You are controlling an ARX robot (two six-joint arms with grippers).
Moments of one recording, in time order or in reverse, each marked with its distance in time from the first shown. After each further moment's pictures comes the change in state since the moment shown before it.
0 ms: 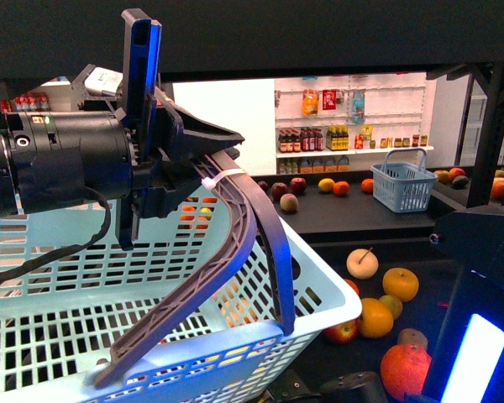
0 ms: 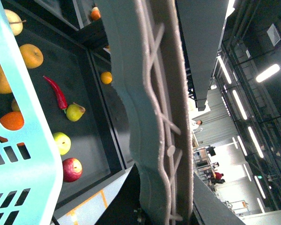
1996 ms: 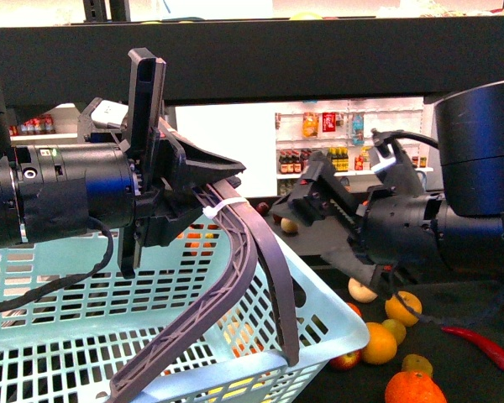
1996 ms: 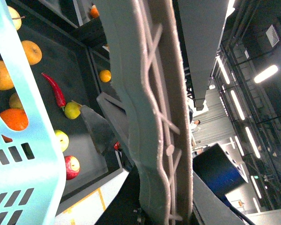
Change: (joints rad) left arm -0.001 0.000 0.000 0.000 0.007 -0.019; right arm -0.166 -0.875 -0.284 -0.182 -0.105 0.919
